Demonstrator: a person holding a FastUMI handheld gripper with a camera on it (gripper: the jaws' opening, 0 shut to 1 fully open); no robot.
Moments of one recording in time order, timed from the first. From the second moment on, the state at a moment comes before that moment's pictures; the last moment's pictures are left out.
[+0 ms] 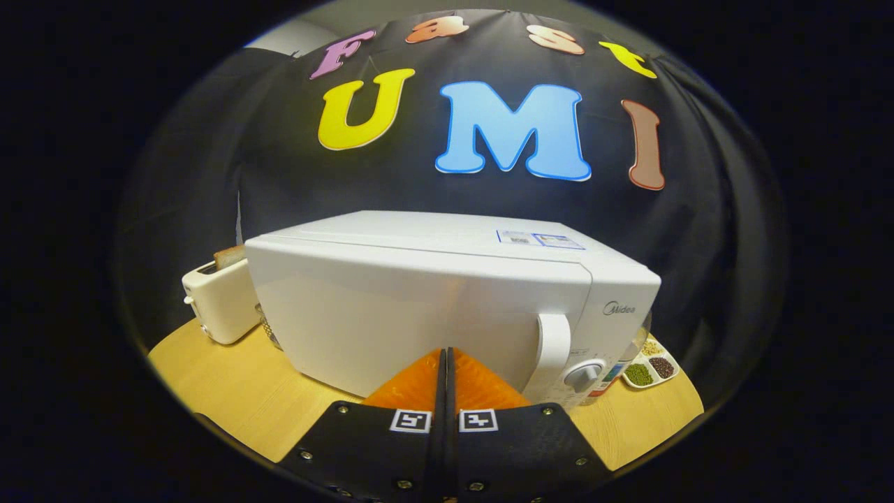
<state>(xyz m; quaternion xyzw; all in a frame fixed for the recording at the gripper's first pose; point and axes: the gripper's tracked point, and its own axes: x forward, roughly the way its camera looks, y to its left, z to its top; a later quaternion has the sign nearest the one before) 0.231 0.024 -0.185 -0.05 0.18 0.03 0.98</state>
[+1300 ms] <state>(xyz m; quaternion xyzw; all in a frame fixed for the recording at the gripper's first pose) -0.005 0.044 -0.061 -0.01 0.05 0.03 1.00</state>
